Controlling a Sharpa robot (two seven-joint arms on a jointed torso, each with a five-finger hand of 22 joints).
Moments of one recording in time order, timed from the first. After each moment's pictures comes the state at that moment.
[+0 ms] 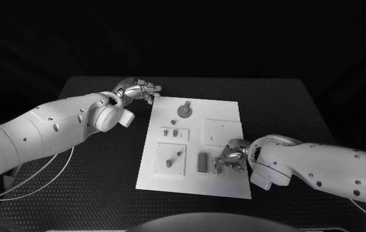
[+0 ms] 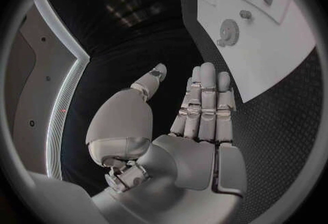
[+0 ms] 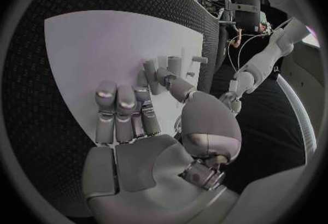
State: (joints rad) left arm 1.19 -0.73 -0.09 1.16 -0.33 -0.13 0.21; left_hand 0.96 -0.15 0.51 -0.15 0.05 0.81 0.19 0.28 0.54 1.22 0.10 0.07 0.21 1.05 -0.01 0.97 0.43 0.02 0.81 -0.09 0.63 1.31; right arm 1.11 -0.85 -0.23 1.68 -0.86 -0.18 -0.55; right_hand 0.86 -0.06 0.80 -0.27 0.15 1.03 0.11 0.29 0.52 1.03 0.01 1.18 1.09 1.21 -0.10 1.24 1.22 0.20 1.07 -0.05 1.23 1.21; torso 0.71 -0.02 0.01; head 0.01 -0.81
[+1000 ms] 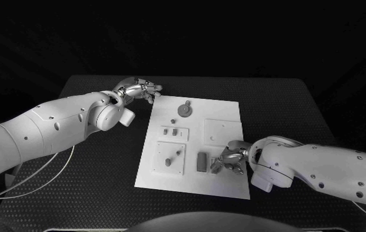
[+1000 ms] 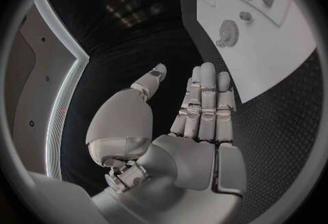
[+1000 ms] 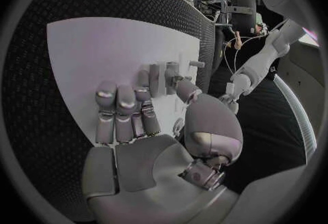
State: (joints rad) left arm 1.19 -0.73 -0.09 1.16 -0.33 -0.12 0.21; left_hand 0.96 -0.15 0.51 -0.15 0.05 0.81 0.19 0.28 0.54 1.22 0.10 0.07 0.21 1.05 -0.01 0.97 0.43 0.02 0.81 -0.09 0.63 1.31; right arm 1.10 -0.86 -0.23 1.69 -0.84 -0.16 -0.52; right_hand 0.77 -0.16 0.69 -0.26 0.13 1.02 0.11 0.29 0.51 1.03 0.00 1.18 1.09 1.21 -0.10 1.24 1.22 0.20 1.07 -0.05 1.24 1.20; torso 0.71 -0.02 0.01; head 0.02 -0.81
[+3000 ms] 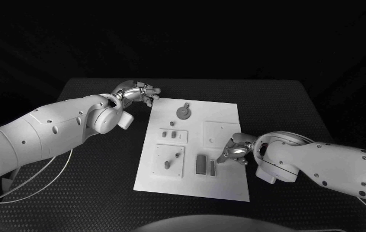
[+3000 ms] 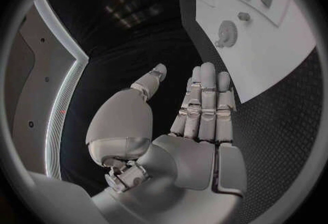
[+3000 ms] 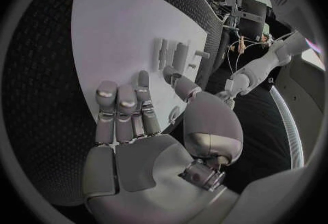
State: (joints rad) left arm 1.19 -0.73 -0.09 1.16 -0.34 -0.12 0.20; left_hand 0.96 -0.15 0.51 -0.15 0.05 0.81 0.19 0.28 0.54 1.22 0.11 0.07 0.21 1.05 -0.01 0.97 0.43 0.02 0.81 -0.09 0.63 1.31; right arm 1.11 -0.89 -0.21 1.64 -0.97 -0.17 -0.45; right_hand 0.83 -0.18 0.69 -0.26 0.10 1.01 0.10 0.29 0.51 1.03 0.00 1.18 1.09 1.21 -0.10 1.23 1.21 0.20 1.06 -0.04 1.24 1.19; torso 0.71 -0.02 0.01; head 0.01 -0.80
